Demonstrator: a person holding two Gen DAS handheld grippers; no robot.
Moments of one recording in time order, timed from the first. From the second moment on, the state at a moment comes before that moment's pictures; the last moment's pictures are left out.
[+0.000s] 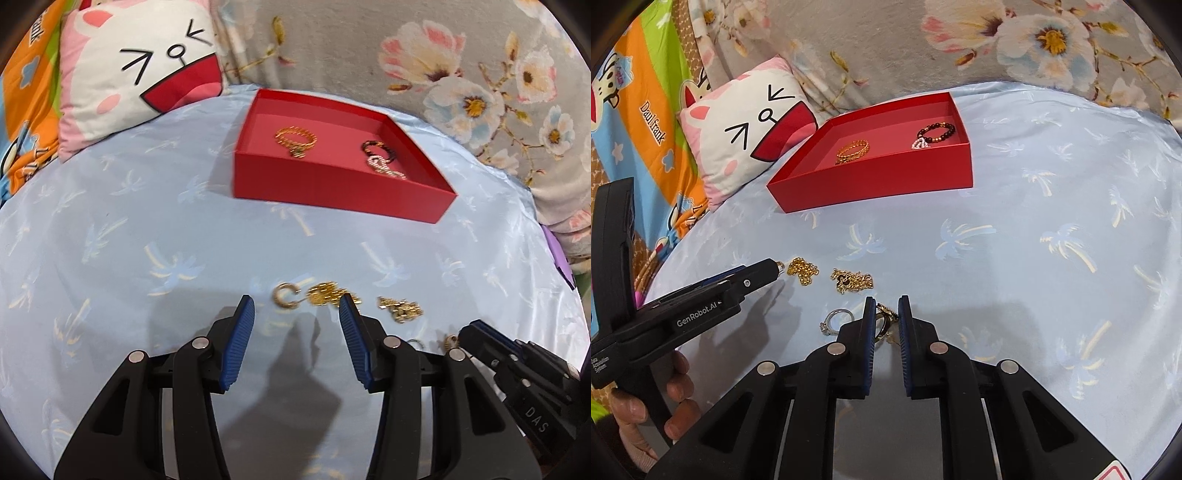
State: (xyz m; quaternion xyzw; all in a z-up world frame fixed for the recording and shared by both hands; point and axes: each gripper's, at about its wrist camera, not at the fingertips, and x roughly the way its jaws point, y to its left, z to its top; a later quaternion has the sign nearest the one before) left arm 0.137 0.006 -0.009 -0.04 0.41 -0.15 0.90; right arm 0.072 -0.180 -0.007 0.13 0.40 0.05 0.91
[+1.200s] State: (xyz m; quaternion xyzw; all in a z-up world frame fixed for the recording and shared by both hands) left arm 0.102 -0.062 -0.020 0.01 0.43 -0.25 0.87; right arm 0.038 -0.203 -0.006 0.15 0.41 0.02 0.90
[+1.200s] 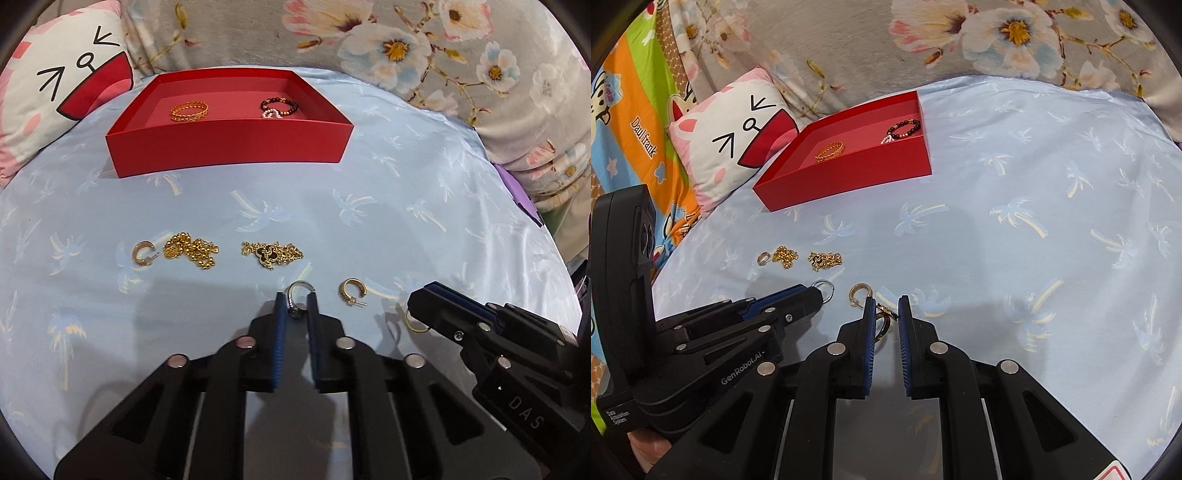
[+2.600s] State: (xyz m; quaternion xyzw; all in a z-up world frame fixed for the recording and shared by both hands) left arm 0.313 -0.041 0.070 -0.06 0.39 -0.22 0.89; right arm 0.274 -0.195 0.037 0.13 0.39 0.08 0.91
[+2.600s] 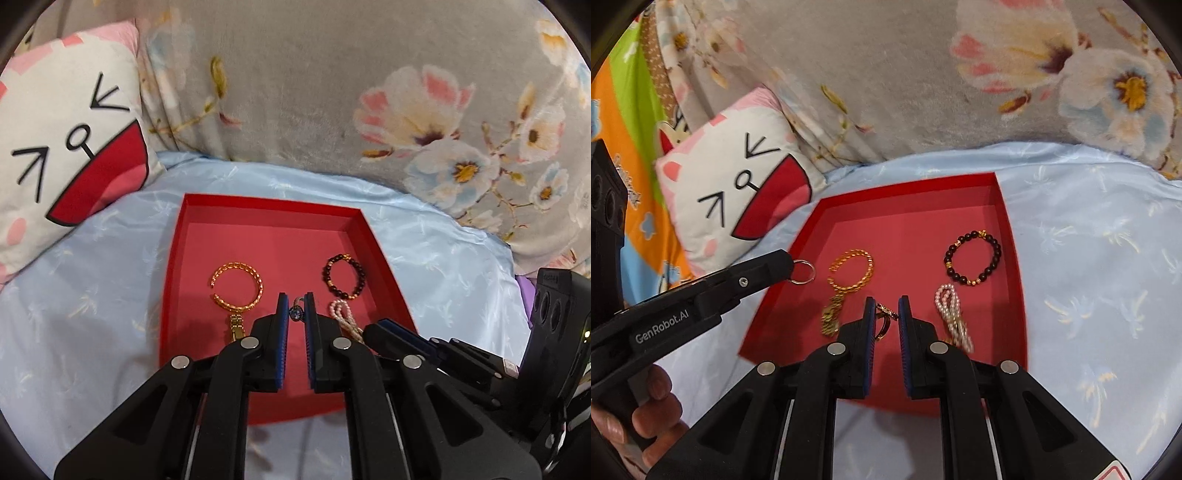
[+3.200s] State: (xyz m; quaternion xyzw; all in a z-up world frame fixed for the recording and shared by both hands) left arm 0.352 -0.039 0.020 -0.08 0.43 -0.21 0.88; right arm 0.307 -0.193 0.010 0.12 0.39 0.07 0.91
